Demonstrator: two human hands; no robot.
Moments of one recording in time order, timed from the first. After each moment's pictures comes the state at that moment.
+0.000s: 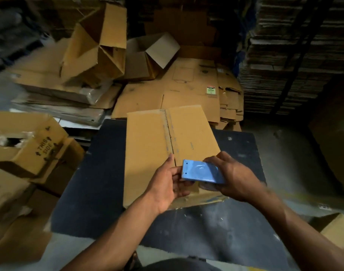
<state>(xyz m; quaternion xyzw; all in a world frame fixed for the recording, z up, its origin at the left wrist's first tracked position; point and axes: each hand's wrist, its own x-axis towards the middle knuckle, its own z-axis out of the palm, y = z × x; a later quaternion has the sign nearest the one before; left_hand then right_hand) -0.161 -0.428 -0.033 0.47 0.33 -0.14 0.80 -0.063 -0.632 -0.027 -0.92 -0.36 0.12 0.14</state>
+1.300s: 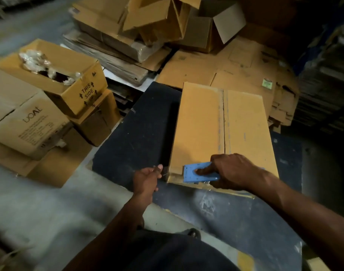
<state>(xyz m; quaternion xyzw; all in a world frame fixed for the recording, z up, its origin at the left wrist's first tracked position) -0.297 -0.297 -0.174 0.48 0.57 0.12 0.65 -0.115 -0.471 -0.025 -0.78 -0.58 0.21 -0.14</state>
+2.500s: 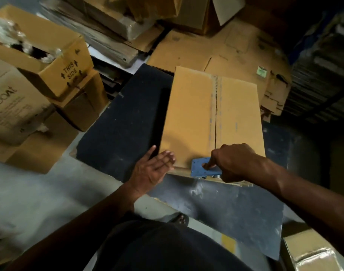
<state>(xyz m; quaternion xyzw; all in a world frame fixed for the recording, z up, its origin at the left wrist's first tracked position) -0.279 -0.294 -0.227 0.92 -0.03 0.38 0.06 -0.114 -0.466 0.007 -0.79 -0.49 0.25 -0.29</state>
